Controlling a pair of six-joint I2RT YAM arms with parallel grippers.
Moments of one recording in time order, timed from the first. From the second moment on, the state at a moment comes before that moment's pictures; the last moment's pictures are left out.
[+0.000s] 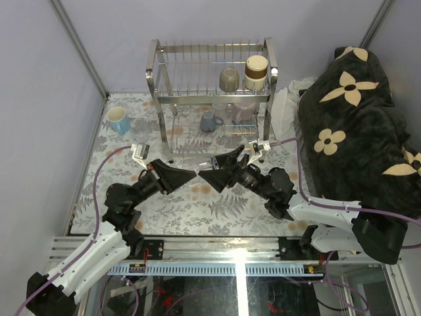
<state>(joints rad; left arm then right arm) -0.53 0.55 0.28 0.67 0.50 -1.27 0.97 1.23 0.50 1.11 -0.14 0.71</state>
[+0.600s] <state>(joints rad) -0.53 0.47 0.62 -0.20 0.10 -0.99 0.97 0.71 0.41 0.61 0.09 0.56</state>
